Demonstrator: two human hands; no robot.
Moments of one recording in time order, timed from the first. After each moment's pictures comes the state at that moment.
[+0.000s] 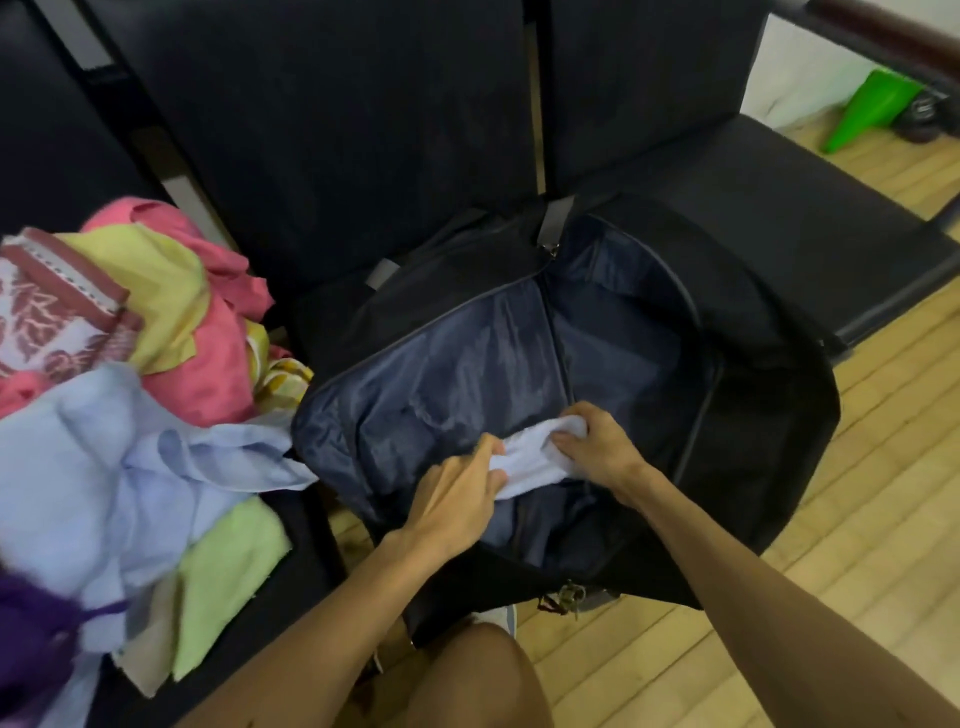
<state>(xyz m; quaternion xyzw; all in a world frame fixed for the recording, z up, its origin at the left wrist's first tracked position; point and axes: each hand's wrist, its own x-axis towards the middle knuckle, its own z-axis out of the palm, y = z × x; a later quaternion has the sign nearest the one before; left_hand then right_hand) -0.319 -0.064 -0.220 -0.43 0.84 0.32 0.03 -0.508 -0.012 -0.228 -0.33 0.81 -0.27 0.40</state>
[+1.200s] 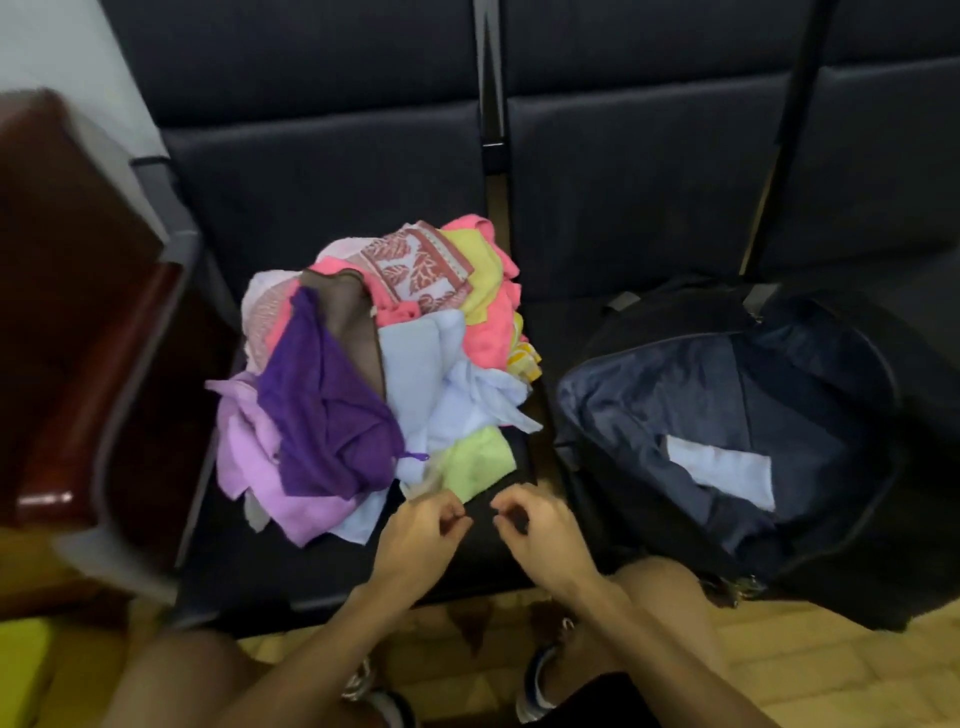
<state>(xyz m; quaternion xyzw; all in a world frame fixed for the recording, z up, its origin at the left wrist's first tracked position) -0.032 0.010 -0.193 -0.63 0.71 0.28 -0.15 -0.209 0.034 -0.194 -0.66 0.63 -0.28 0.30</state>
